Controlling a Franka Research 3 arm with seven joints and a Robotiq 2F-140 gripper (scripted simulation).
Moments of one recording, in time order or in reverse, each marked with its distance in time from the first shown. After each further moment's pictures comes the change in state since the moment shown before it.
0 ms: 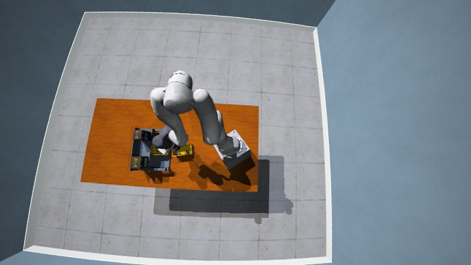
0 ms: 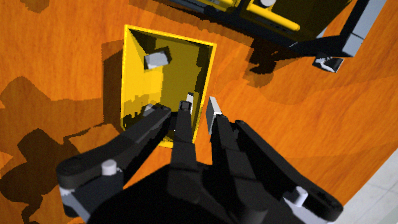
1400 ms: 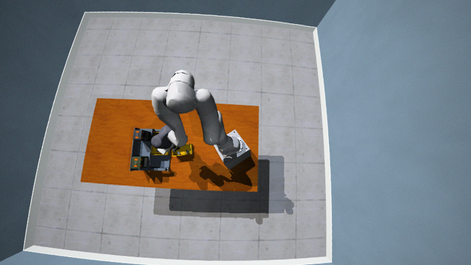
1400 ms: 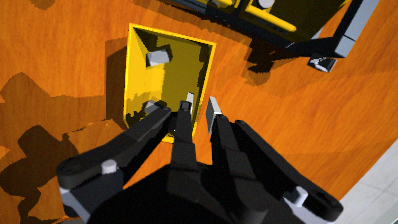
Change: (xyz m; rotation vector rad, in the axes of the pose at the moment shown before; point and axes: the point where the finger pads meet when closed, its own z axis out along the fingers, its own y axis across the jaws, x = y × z) arm -0.002 0.001 -0.011 -0.001 -0.007 -0.017
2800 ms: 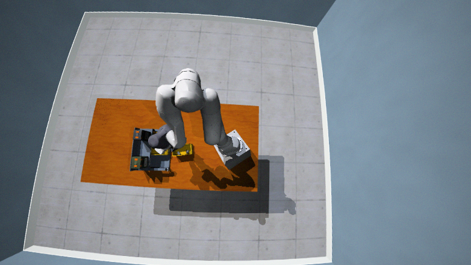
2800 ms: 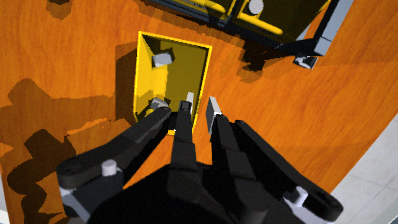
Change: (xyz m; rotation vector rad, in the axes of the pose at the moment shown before) arm 0.001 0.000 -0.033 0.002 0.007 0.020
